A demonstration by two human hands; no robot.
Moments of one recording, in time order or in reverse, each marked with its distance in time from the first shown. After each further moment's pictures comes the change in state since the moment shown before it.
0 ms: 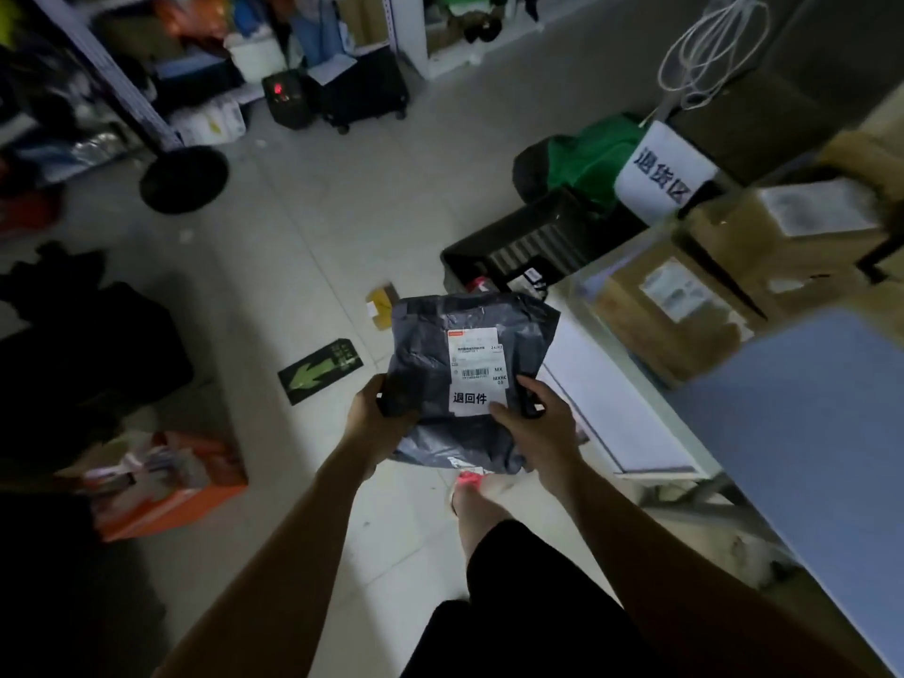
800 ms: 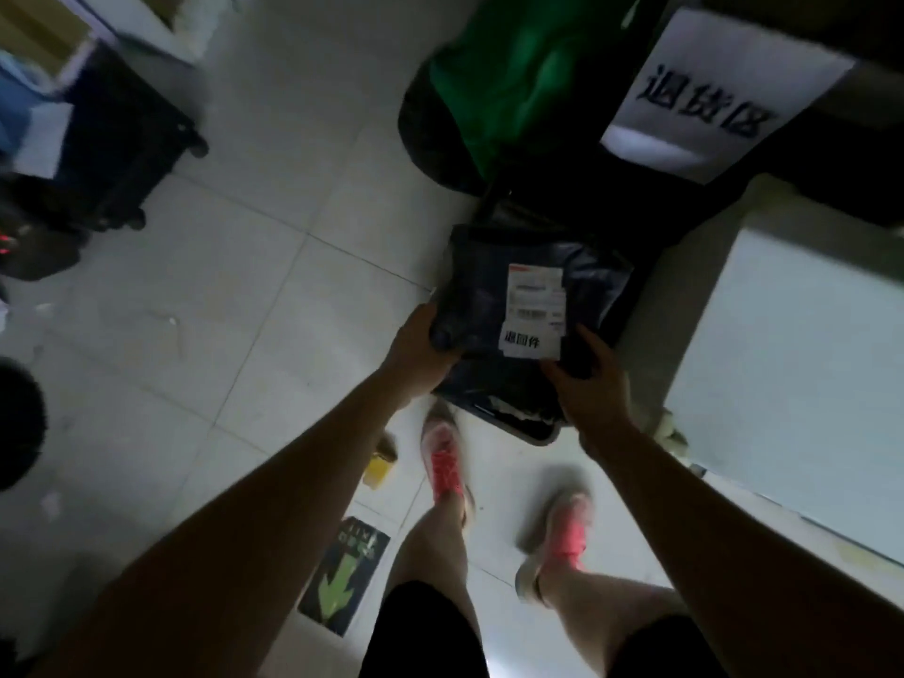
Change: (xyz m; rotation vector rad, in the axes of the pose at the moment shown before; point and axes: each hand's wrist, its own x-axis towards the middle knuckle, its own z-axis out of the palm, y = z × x) left_hand 0.653 0.209 0.178 0.646 -0.590 0.292; right_hand 0.547 -0.076 0.087 0.349 0.520 0.372
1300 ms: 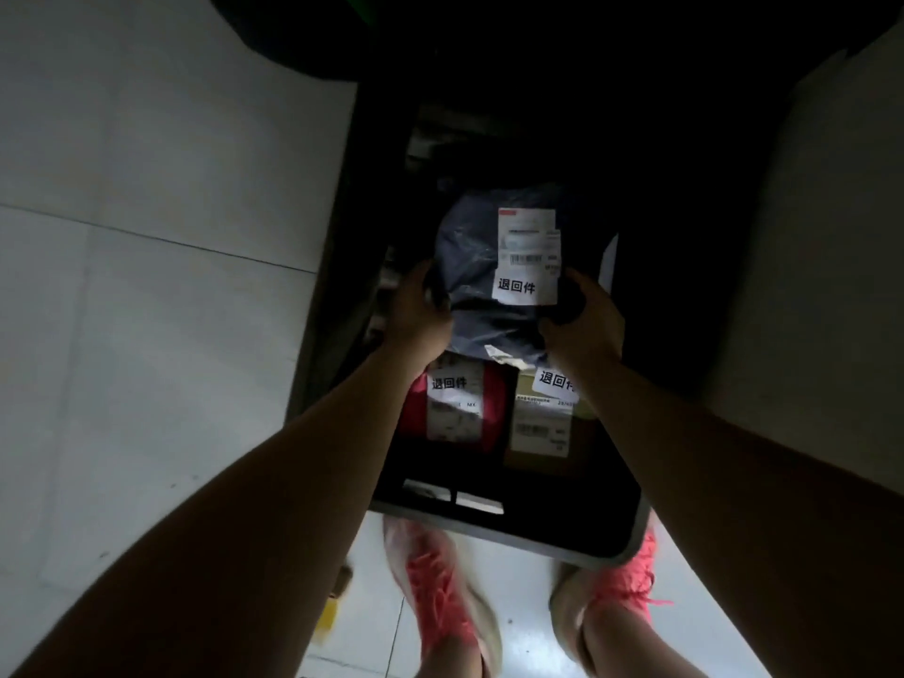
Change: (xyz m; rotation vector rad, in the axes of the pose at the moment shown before) left_hand 0.335 -0.201 0.230 -0.004 0.039 0.004; right_hand 0.335 0.229 0.129 -0.257 0.160 0.030
